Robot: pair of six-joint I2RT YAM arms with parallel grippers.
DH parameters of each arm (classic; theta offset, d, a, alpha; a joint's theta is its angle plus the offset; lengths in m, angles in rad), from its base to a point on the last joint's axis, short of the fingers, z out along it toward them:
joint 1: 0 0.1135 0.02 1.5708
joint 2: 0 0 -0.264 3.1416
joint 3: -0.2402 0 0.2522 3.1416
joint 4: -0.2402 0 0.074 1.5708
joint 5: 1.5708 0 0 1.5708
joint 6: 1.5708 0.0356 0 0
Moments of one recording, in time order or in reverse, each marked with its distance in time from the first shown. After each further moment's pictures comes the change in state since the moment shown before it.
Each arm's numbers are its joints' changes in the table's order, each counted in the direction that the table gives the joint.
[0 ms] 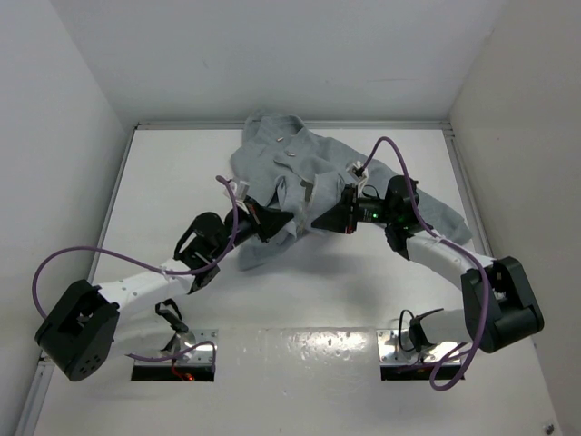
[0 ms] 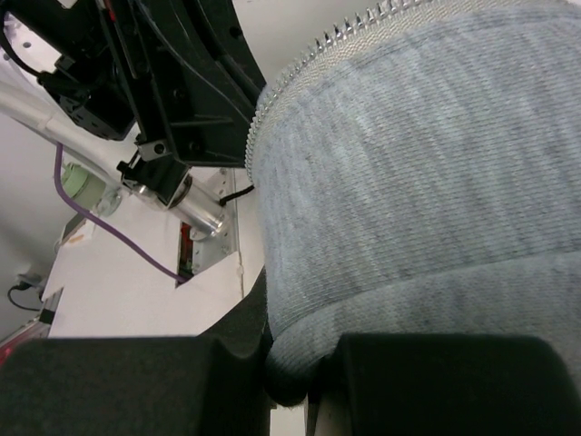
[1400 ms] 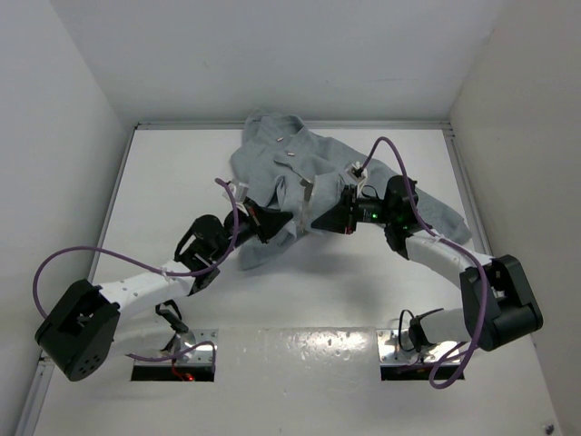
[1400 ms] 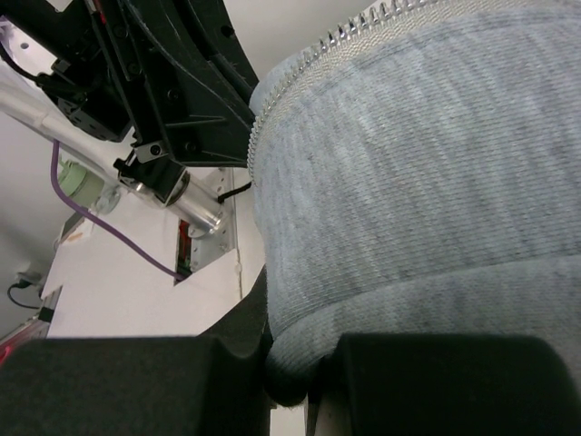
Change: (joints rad) left arm -0.014 0.000 0.014 0.040 -0.021 0.019; right arm 0.000 -0.011 0.000 -0.005 -0.002 -0.010
